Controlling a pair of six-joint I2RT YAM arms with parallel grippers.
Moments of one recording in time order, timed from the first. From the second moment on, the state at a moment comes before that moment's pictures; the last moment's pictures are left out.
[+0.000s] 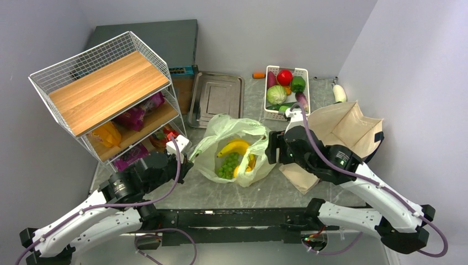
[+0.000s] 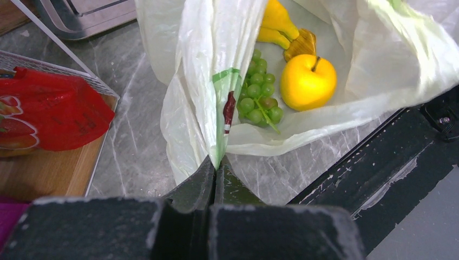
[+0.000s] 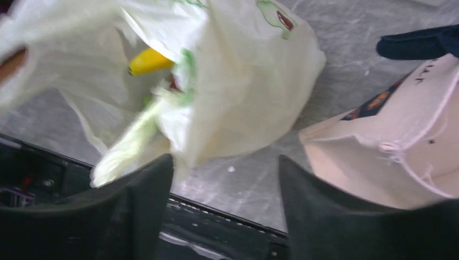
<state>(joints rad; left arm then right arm) -0.95 0.56 0.73 -0.65 -0.23 -0.26 0.94 0.91 1.17 -0.97 0.41 0.58</state>
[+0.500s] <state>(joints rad) -0.95 0.56 0.73 -0.65 -0.23 -0.26 0.95 1.05 1.38 -0.88 0.17 0.61</state>
